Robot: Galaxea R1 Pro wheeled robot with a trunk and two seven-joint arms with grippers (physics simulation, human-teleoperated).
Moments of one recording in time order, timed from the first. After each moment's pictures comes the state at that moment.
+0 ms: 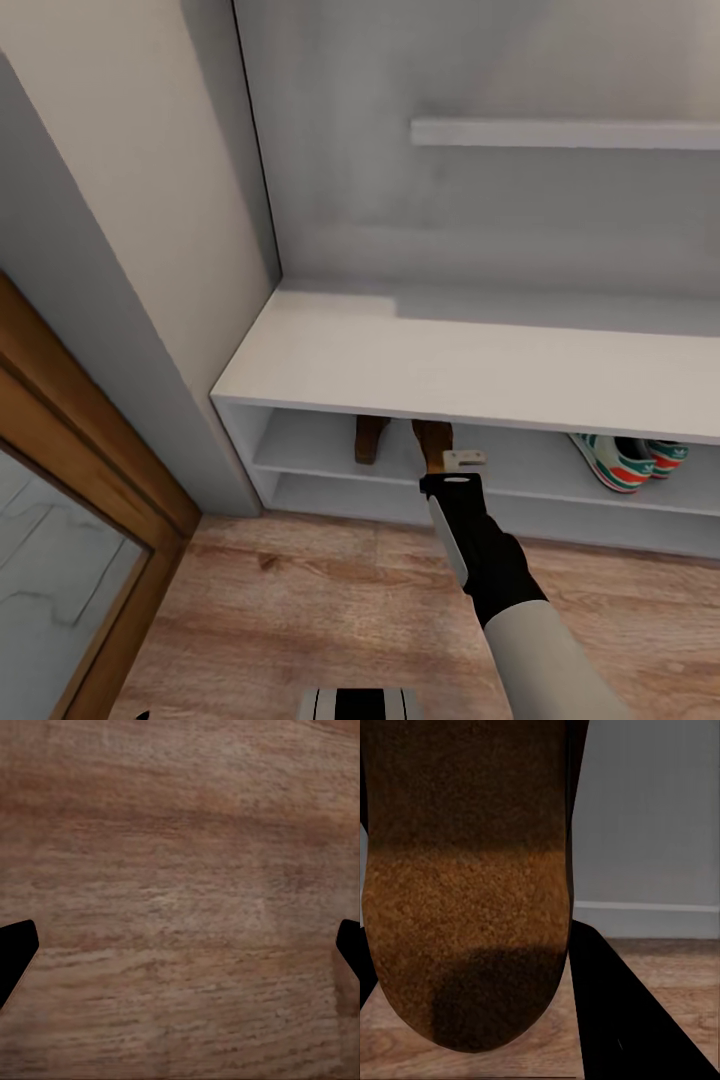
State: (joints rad) left arm -0.12 0.21 0.25 -0.46 0.04 -0.39 -0.58; right arm -0.67 0.17 0.10 -1.03 0.00 0.70 -0.43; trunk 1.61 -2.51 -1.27
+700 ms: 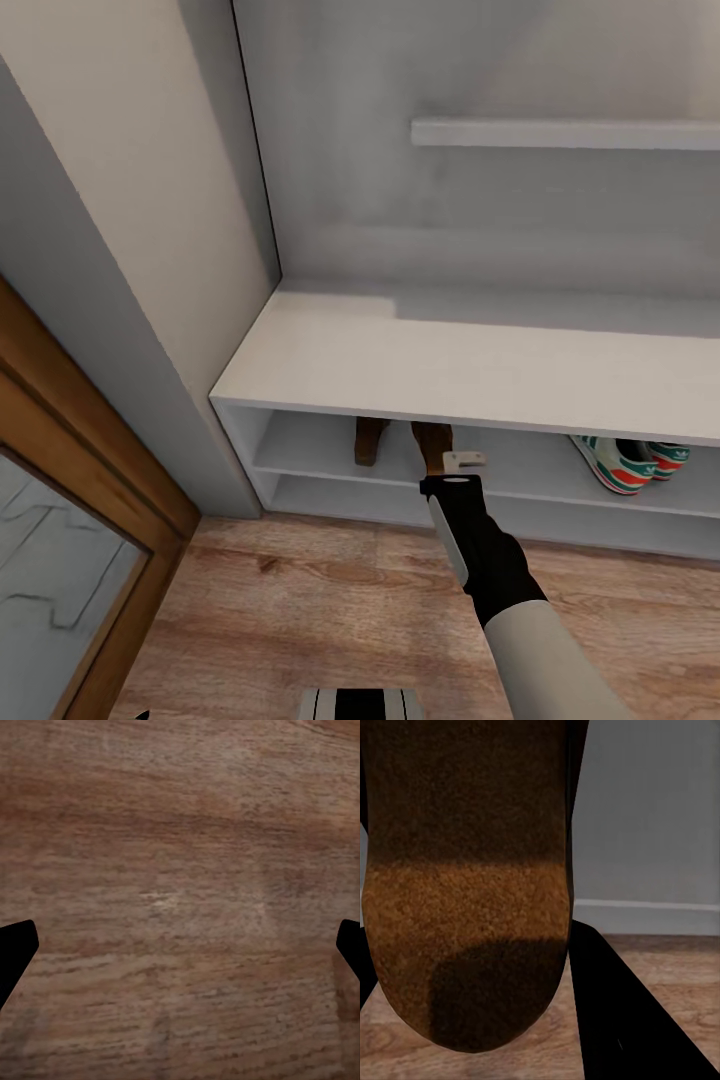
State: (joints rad) left arm -0.12 0.21 0.25 -0.46 0.04 -0.39 -0.58; right arm -0.67 0.17 0.10 -1.03 0.00 0.72 -0.43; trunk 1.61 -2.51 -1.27
